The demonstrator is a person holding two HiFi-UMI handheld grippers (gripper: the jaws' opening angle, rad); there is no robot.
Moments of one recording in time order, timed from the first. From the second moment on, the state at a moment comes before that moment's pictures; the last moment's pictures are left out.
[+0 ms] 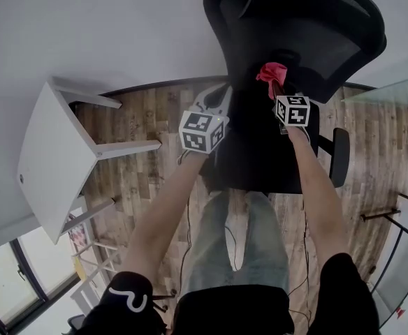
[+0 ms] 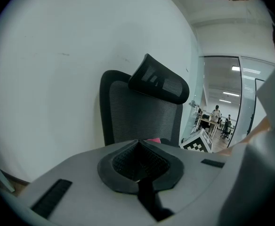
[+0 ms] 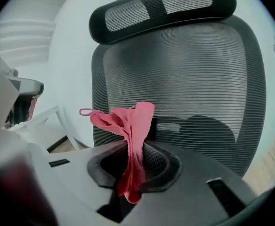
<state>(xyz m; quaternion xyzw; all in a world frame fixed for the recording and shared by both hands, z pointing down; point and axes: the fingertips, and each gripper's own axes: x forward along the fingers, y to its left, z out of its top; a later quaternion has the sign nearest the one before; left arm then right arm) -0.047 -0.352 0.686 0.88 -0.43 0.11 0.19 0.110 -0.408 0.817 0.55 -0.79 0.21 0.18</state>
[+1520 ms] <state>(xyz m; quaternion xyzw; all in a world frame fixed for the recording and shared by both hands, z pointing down) 0.170 -0.299 0.674 0.91 -0.33 0.14 0.20 0.341 -0.303 0.766 0.62 -0.72 0.30 0.08</state>
